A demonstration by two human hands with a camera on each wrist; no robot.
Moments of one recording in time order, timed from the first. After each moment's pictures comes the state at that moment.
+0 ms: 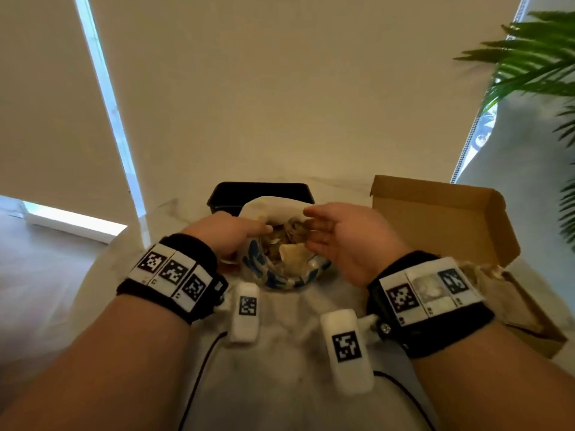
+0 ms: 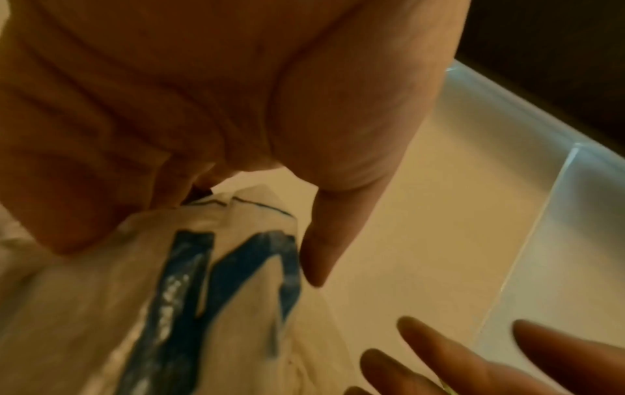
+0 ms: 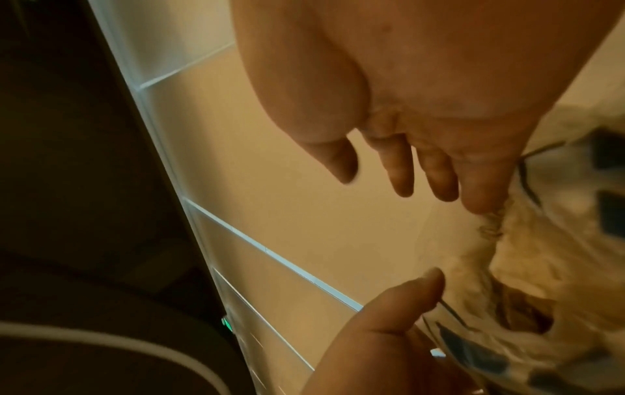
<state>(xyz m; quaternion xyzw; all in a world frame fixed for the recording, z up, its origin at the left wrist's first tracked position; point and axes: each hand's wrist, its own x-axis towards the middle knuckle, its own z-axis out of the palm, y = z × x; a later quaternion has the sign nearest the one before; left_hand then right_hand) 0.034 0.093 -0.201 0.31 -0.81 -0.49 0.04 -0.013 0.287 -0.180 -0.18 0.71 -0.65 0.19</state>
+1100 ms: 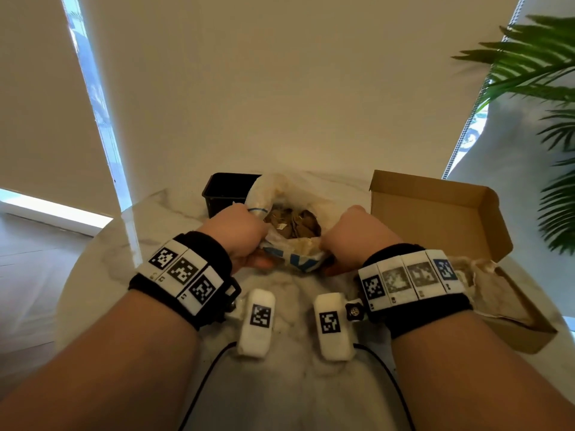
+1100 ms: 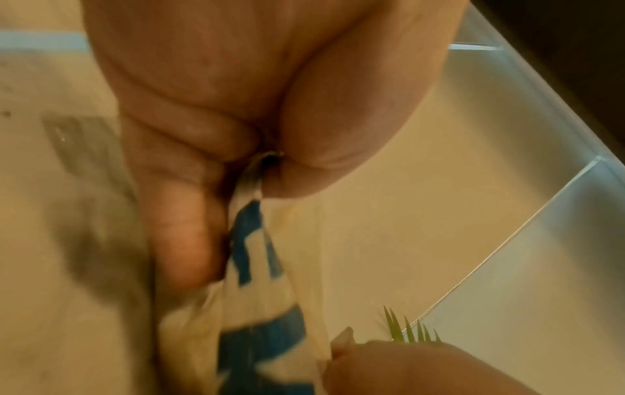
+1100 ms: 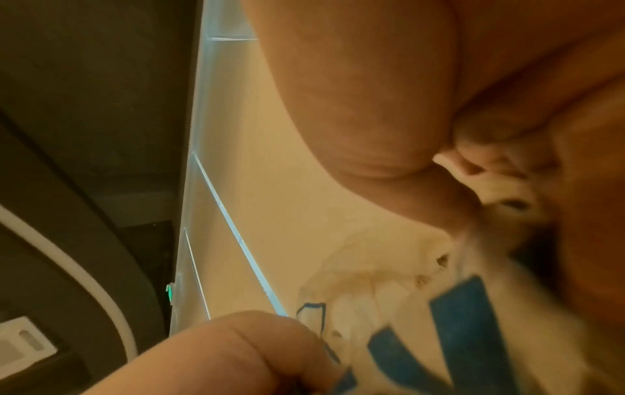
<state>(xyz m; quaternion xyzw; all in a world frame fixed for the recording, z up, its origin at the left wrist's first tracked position) 0.035 0.121 -0.207 0.24 -0.75 -0.61 0.09 -0.016 0.280 -0.183 -0.17 0.97 -0.17 0.09</state>
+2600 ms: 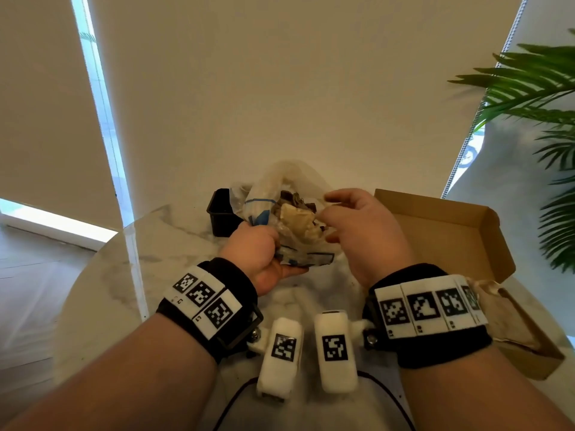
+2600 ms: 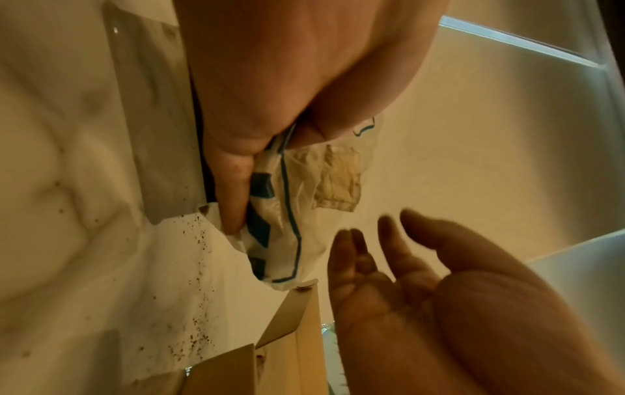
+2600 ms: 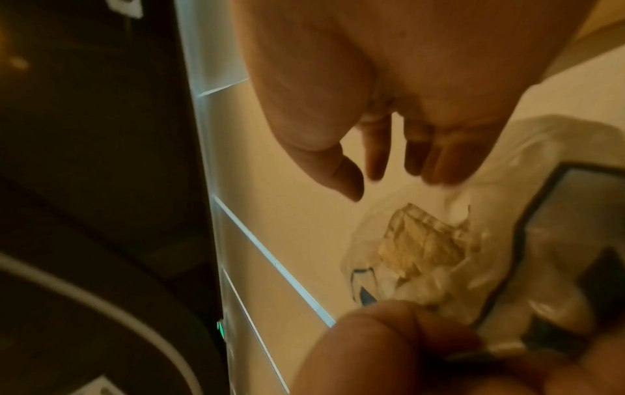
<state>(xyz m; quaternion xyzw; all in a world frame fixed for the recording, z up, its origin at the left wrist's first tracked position) 0.016 0.138 -0.216 0.15 -0.46 -0.87 0.11 -0.020 0.283 -0.174 -0.15 0.76 -0.64 0.01</state>
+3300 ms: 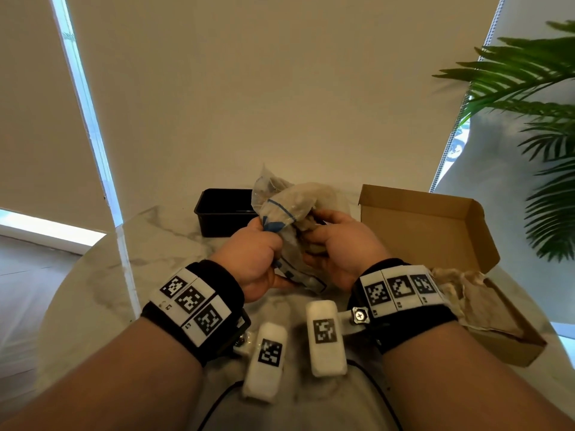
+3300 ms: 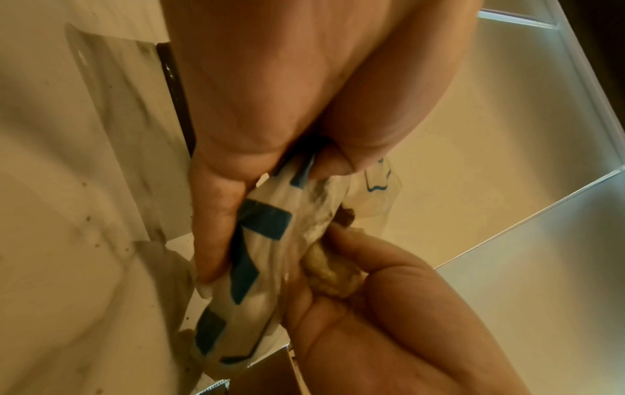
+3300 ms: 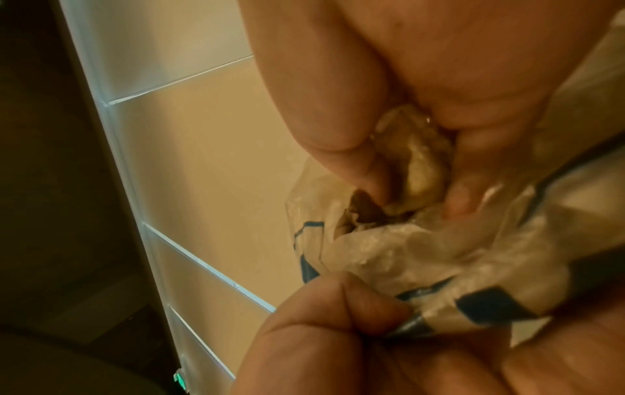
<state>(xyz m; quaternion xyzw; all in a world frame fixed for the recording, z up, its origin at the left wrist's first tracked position) 0.024 0.147 -0.216 0.08 -0.56 -0.82 0.04 -0.045 0.280 -0.202 -0.10 0.64 -0.74 0.18</state>
